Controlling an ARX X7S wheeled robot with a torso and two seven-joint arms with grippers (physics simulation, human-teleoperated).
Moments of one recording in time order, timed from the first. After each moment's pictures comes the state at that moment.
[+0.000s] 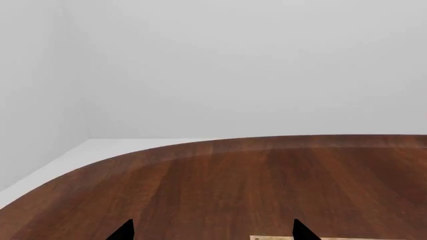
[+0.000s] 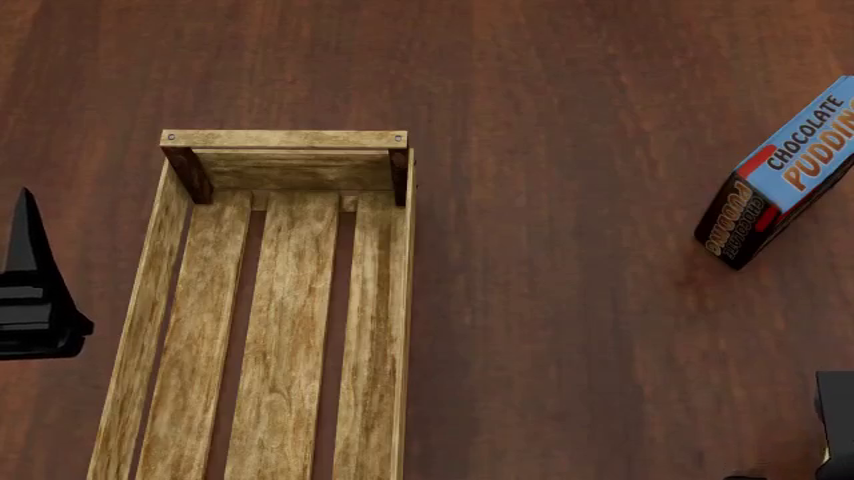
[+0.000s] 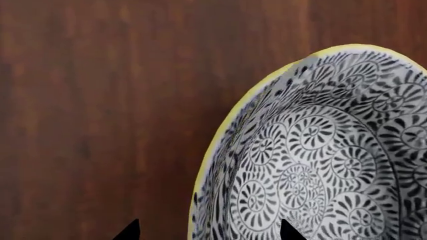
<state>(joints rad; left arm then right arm) -0.31 -0.43 0.12 0.40 -0.37 -0.19 -0.34 0.84 1.07 -0.86 -0.01 1.59 0.82 0.84</state>
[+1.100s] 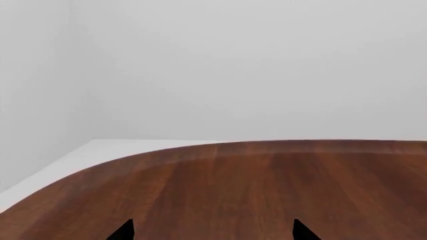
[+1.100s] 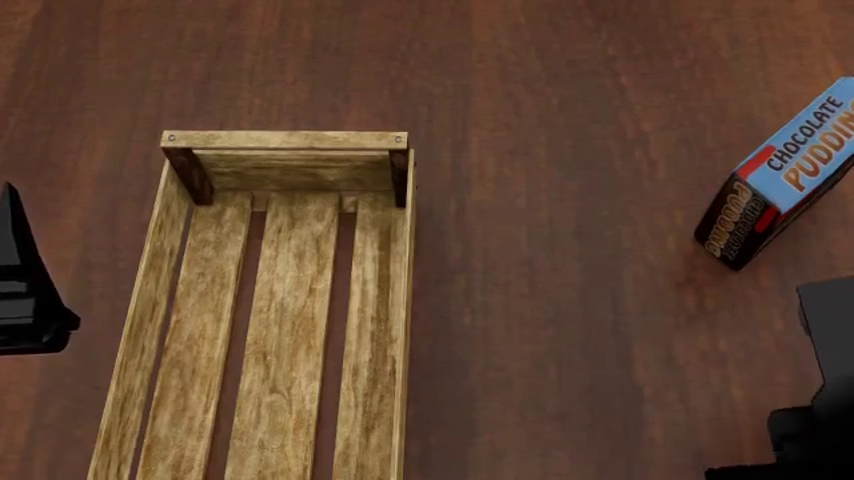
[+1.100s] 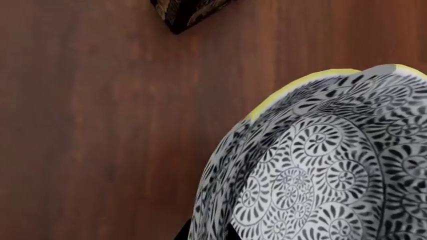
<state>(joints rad) -0.30 -0.44 0.11 0.41 -0.39 -0.19 -0.36 1.11 1.10 -0.85 -0.18 1.77 1.09 1.05</state>
